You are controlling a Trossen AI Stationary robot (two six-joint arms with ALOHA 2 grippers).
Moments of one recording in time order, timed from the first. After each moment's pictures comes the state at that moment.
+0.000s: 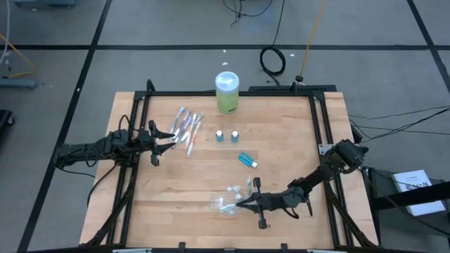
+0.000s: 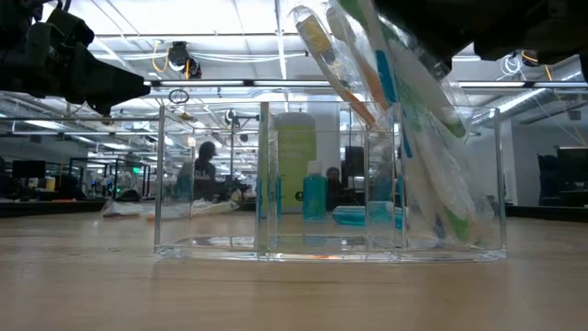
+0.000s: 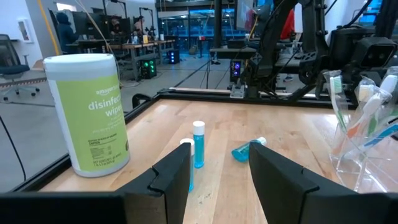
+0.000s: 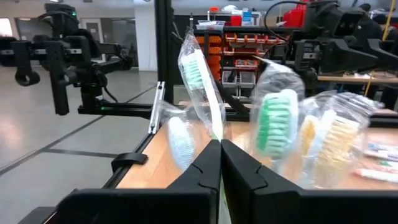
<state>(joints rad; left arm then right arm) 0.07 0.01 0.06 -0.05 -0.11 0.02 0.64 1.94 0.68 1.36 0.52 -0.02</state>
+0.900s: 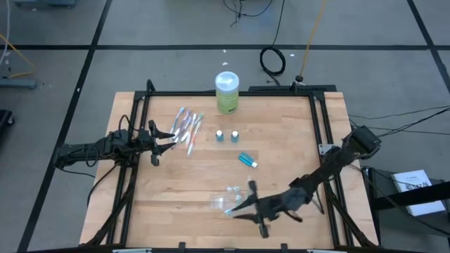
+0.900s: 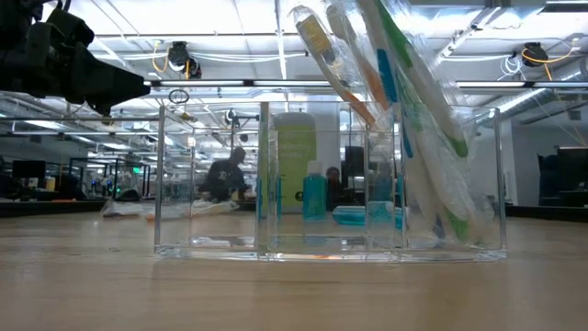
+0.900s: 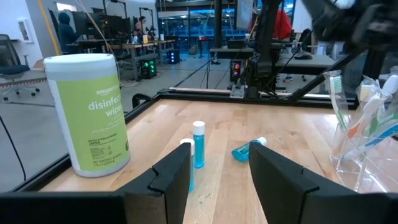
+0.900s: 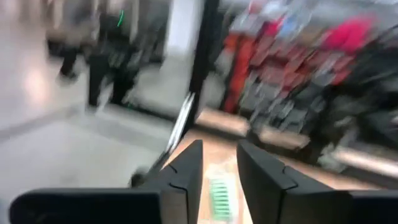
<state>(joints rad) 0.07 0.01 0.06 -0.05 -0.11 0.02 0.62 1.69 0.94 0.73 0.37 -0.15</state>
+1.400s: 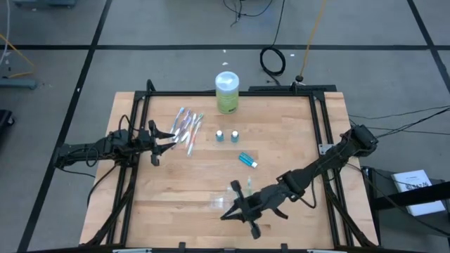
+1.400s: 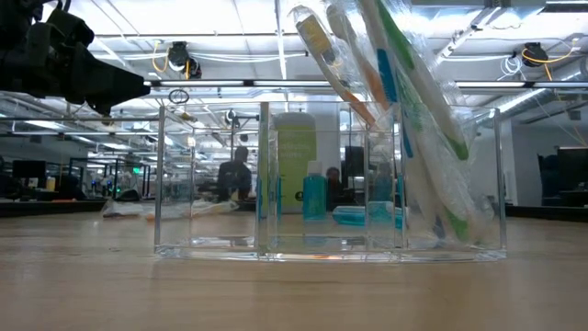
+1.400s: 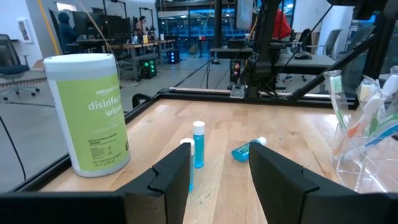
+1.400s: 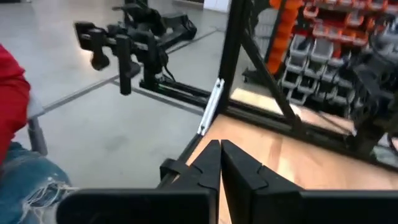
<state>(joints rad) 0.07 0.01 0.06 -0.05 -0.11 0.02 0.53 1.72 1.27 0.25 0.11 -0.05</state>
